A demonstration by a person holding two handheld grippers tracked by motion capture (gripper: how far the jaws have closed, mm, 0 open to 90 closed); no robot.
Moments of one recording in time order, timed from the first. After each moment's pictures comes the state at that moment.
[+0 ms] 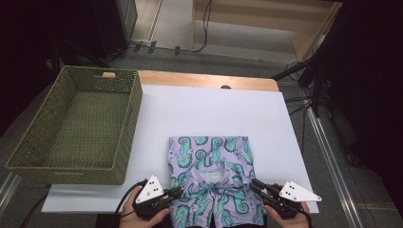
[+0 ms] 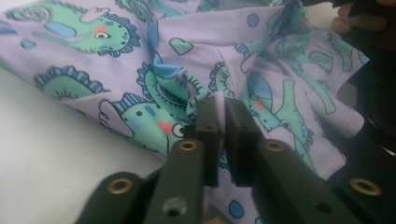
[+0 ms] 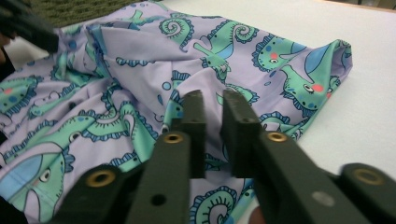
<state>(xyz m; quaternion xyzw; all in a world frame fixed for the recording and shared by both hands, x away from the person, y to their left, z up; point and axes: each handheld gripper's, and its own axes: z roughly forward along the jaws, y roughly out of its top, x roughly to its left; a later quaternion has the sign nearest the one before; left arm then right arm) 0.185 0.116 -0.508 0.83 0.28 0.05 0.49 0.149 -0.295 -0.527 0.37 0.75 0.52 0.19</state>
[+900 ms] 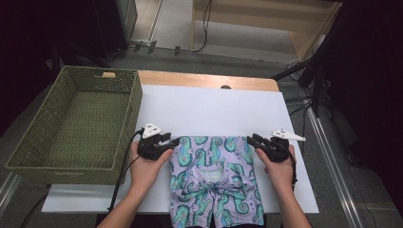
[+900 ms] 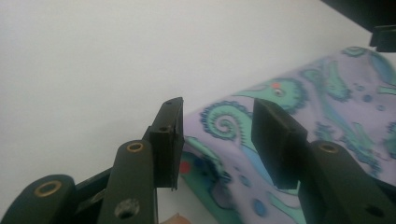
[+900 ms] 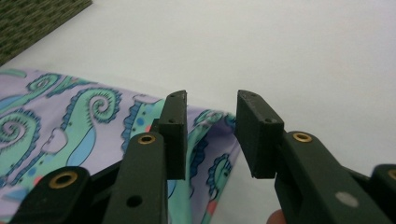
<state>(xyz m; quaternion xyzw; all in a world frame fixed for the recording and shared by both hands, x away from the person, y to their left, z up) 0.325 0.108 -0.488 0.77 0.44 0.13 0.45 0.296 -0.300 -0.510 0.53 0.69 0.47 0.16</state>
